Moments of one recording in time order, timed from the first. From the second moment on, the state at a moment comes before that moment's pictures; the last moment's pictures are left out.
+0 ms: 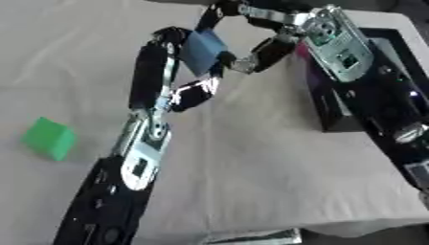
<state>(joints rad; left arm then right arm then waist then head) -0.82 -0.18 -0.27 -1.24 -0.93 0.00 0.31 -0.90 -0.51 0.26 -1.39 0.21 -0.48 0.57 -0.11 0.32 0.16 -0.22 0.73</state>
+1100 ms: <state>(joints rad) -0.81 -0.19 -0.27 -1.23 -0.93 0.00 0.32 -0.90 -0.51 0.25 -1.41 0.17 -0.45 0.56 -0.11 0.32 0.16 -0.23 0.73</state>
